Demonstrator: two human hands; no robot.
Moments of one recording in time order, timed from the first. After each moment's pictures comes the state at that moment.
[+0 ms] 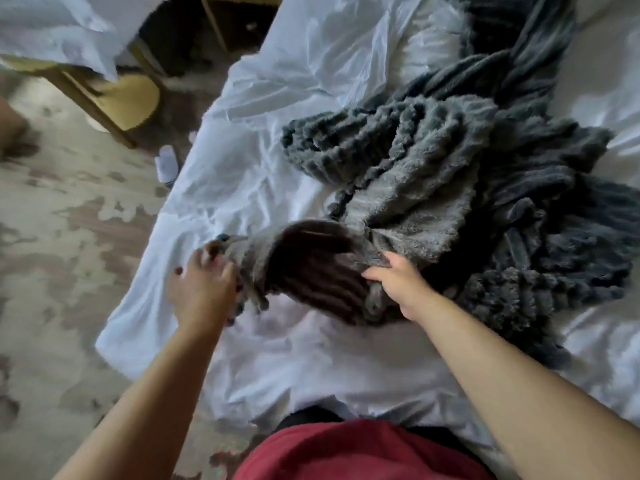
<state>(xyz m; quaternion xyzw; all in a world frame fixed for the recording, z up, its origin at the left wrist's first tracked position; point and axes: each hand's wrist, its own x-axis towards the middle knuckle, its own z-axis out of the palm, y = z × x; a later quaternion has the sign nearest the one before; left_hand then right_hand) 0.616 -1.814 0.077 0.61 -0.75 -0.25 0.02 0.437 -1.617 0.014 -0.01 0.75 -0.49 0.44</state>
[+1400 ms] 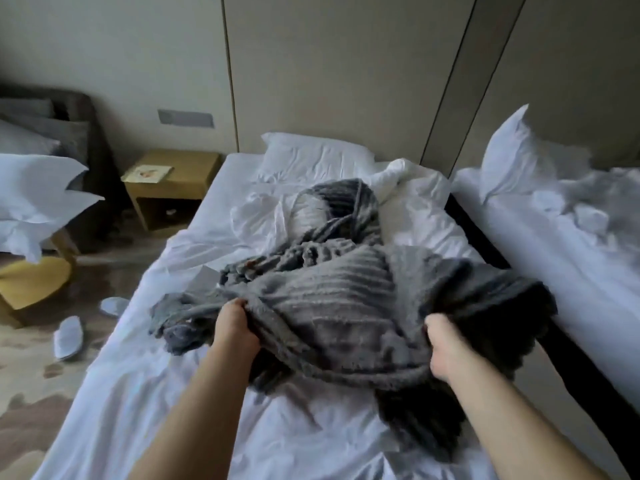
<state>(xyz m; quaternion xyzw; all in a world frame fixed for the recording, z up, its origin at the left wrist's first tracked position) 0.563 -1.753 0.186 0.40 -0.30 -0.86 0.06 0.503 -1.479 0.204 0.28 0.64 -0.70 0.17</state>
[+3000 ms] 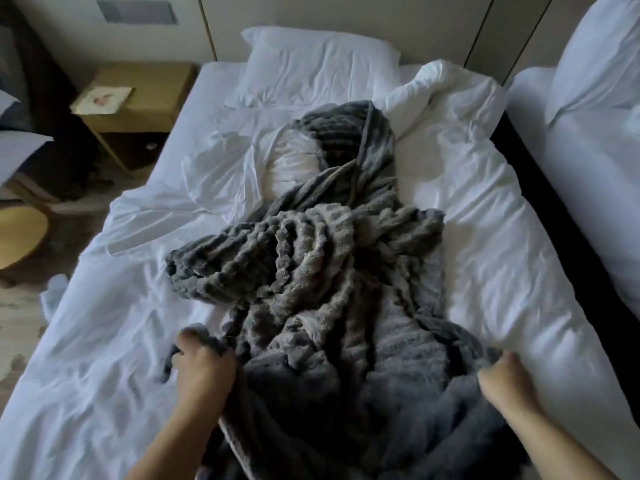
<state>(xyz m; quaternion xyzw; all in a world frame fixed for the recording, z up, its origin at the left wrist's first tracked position) 0.432 -1.743 0.058 0.53 -0.78 -0.35 -0.01 0.295 -1.355 0.033 0.26 0.92 -0.24 0.18</state>
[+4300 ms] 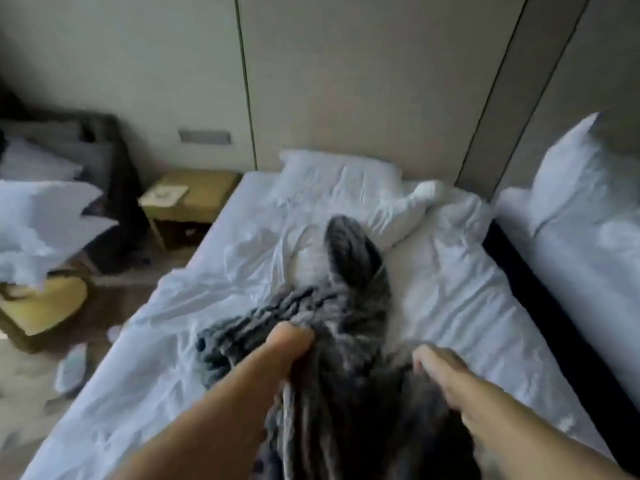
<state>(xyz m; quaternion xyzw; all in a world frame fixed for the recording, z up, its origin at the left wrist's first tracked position) 0.345 -1.704 0.249 0.35 -0.74 -0.57 -0.09 0.271 -1.472 0.260 0.08 0.82 -0.50 0.29</state>
